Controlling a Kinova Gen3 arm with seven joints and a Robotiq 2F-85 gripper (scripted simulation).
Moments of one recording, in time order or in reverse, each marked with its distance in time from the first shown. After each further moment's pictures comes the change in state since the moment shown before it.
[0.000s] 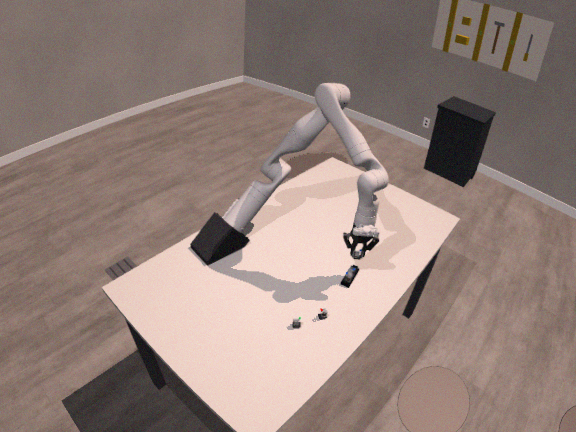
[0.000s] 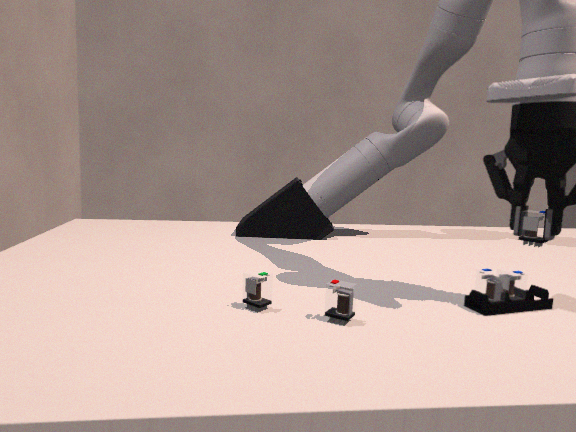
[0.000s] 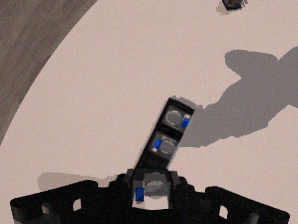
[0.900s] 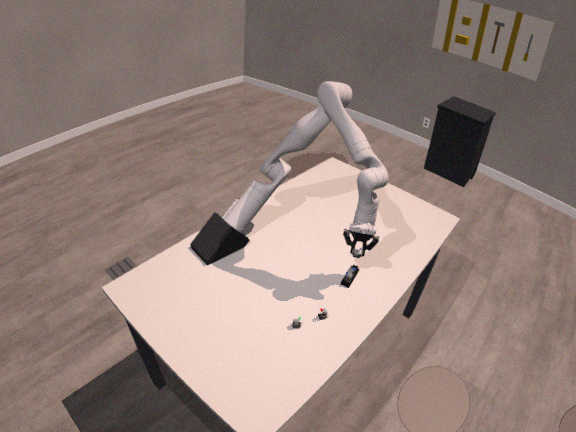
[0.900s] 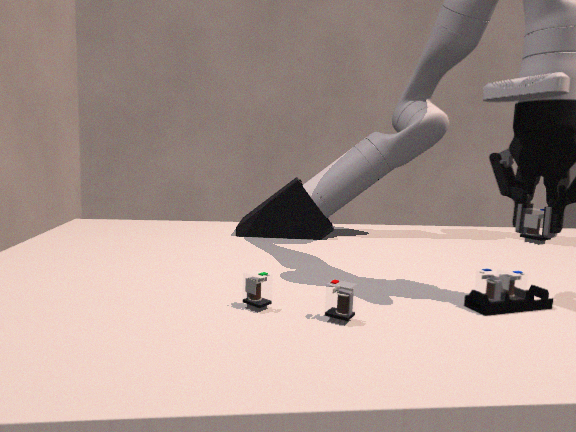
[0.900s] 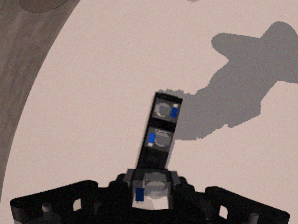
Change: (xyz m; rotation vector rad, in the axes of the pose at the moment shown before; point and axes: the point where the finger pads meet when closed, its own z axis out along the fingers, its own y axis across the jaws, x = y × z) arm -0.006 0.000 -0.002 0.001 0.012 0.200
